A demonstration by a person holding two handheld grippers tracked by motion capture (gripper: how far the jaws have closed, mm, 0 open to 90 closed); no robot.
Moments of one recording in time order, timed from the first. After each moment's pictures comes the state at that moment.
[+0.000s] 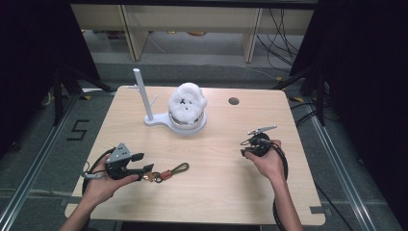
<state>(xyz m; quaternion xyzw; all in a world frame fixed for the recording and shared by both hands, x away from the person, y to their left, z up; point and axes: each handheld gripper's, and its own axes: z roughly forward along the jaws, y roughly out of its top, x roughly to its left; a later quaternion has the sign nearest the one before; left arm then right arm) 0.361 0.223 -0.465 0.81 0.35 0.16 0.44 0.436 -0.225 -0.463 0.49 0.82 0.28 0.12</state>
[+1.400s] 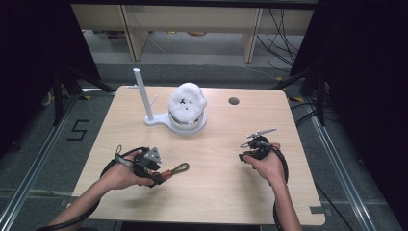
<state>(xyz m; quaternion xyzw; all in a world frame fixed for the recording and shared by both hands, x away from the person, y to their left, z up) 0.388 0.167 -0.473 0.94 0.22 0.05 0.26 0.429 -0.223 -0.465 0.49 0.82 0.28 0.09</state>
